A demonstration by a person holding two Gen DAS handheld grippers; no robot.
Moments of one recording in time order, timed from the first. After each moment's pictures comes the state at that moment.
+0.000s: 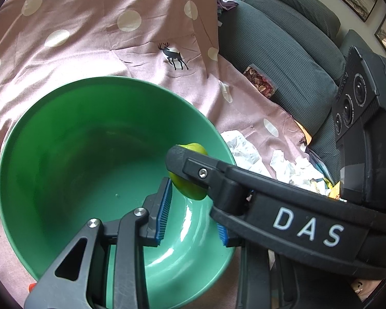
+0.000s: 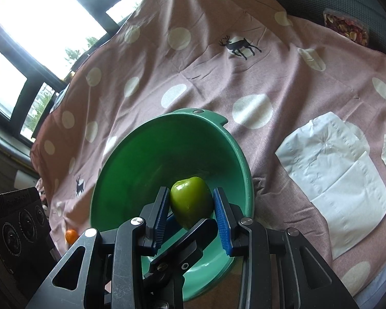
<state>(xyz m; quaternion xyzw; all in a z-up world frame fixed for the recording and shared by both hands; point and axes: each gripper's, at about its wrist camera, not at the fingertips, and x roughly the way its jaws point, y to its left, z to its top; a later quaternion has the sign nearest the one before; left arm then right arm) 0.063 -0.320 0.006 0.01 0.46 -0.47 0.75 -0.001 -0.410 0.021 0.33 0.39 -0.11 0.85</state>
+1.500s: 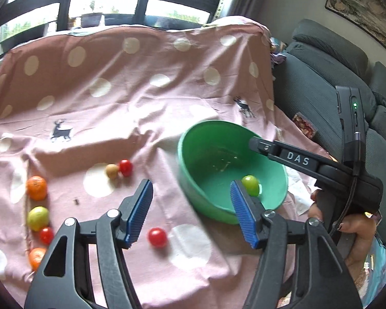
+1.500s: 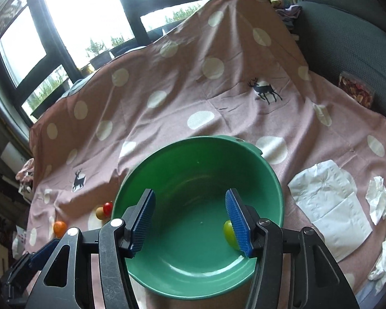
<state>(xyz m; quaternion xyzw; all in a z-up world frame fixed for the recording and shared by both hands) 0.024 -0.141 0.073 -0.01 0.37 -0.30 0.88 0.007 -0.342 0.058 0.20 0.35 -0.13 0.91</state>
